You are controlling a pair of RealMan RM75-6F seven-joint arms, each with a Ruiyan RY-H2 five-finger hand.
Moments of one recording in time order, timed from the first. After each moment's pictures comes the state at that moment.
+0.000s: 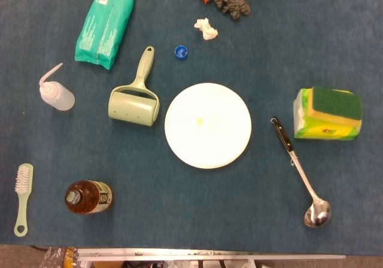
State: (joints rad) left arm 0.04 -1.08 0.00 -1.70 1.61 1.64 0.14; right arm -0.01 -1.04 0.04 -1.79 -1.46 1.50 -0.11
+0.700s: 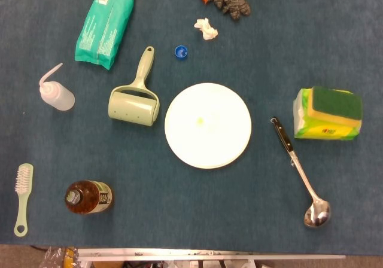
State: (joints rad) left arm 0.03 -1.09 -0.01 -1.68 1.59 1.62 0.12; right arm 0.06 -1.00 0.07 -1.81 -1.40 1.37 0.02
